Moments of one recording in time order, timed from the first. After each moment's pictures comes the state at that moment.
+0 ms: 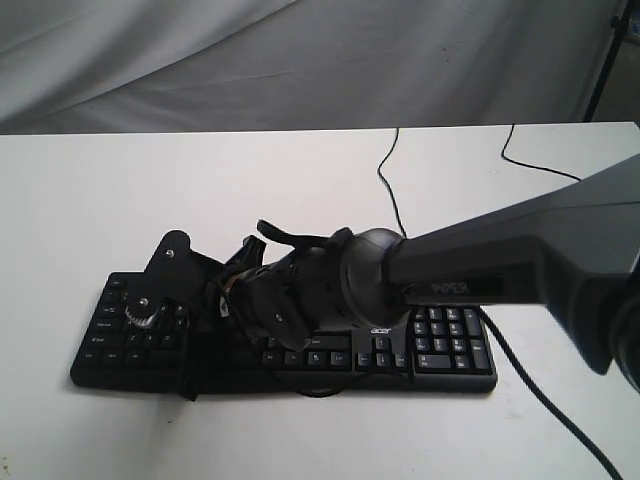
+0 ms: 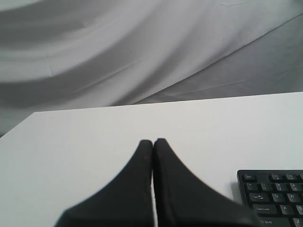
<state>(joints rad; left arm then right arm) 0.13 0.00 -0.01 0.03 0.19 0.09 0.63 2.18 -1.32 0.08 0.04 -0.49</state>
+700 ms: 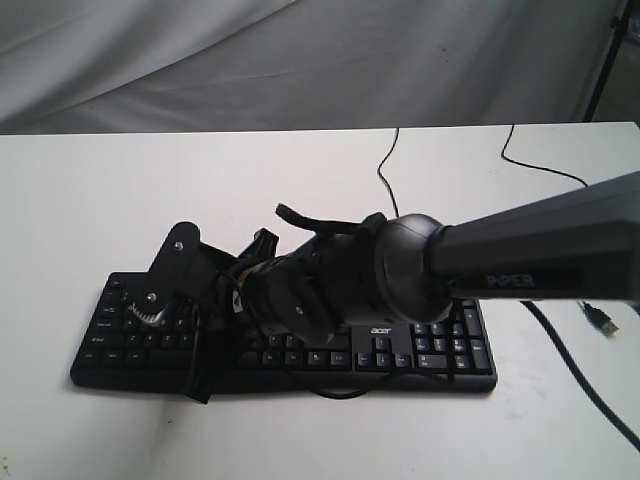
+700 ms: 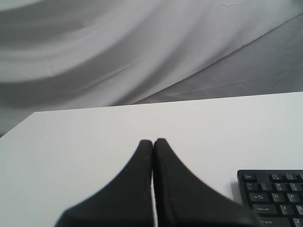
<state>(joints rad) 0.13 0.00 -0.01 0.03 0.19 0.09 0.63 2.08 -1.24 0.08 0.09 -0.49</state>
